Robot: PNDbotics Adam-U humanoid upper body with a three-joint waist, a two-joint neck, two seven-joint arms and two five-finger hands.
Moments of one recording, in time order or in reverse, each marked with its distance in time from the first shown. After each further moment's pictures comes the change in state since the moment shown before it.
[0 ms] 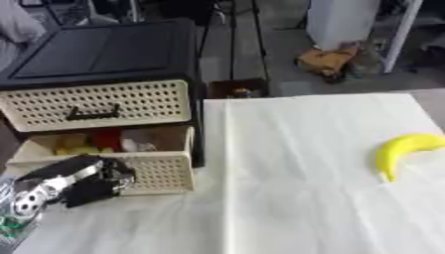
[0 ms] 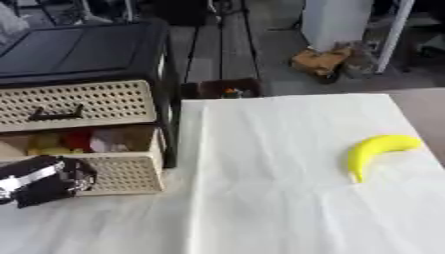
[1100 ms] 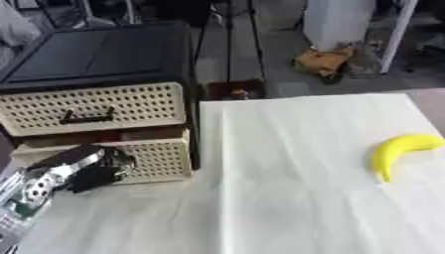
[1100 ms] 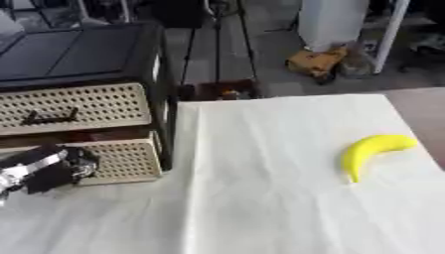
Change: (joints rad) left arm -0.057 -0.035 0.032 0.127 -0.028 -0.047 0.070; right arm 0.000 0.003 -0.001 0.000 -0.008 0.006 0.003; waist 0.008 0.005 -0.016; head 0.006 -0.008
